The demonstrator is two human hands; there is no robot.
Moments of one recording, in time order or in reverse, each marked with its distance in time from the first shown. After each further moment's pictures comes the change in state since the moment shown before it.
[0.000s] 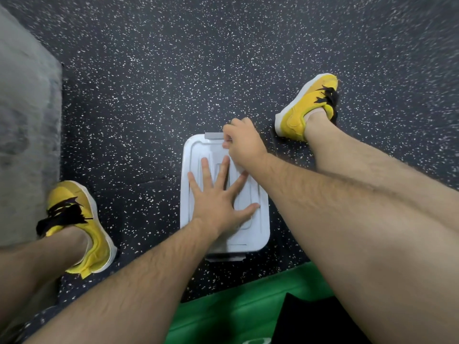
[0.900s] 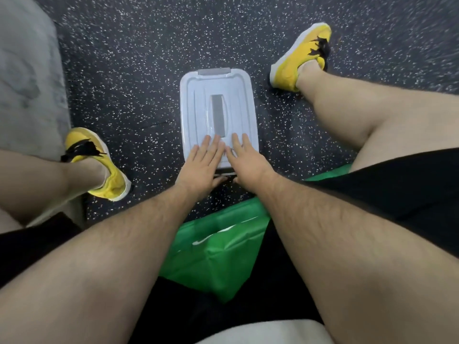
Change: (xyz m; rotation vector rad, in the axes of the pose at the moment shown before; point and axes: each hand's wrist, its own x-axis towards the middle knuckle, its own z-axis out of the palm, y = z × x) left_hand -0.108 -0.036 0.050 0.210 -0.030 0.282; right_hand -0.235 -0.068 0.013 -0.620 -0.452 -0.113
